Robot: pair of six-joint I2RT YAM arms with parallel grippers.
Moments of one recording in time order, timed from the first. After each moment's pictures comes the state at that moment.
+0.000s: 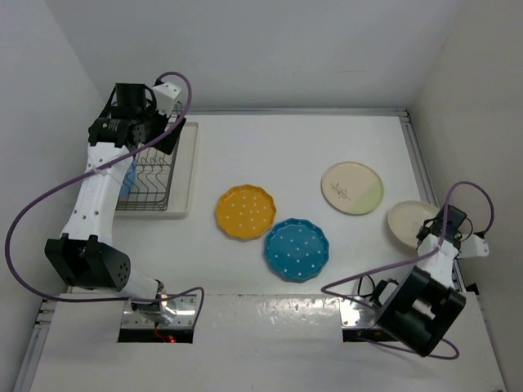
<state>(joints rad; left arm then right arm) -0.05 1.46 1.65 -0.84 -0.03 0.44 -0.71 1.10 0.43 -0.37 0.38 0.86</state>
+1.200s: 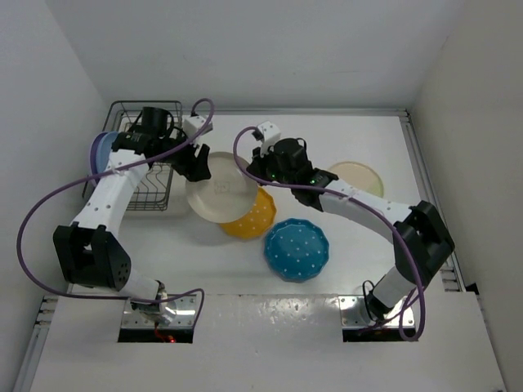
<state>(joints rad) -0.11 1.47 1.42 -0.86 0.60 0.45 0.74 1.62 1.14 0.11 -0.02 0.17</state>
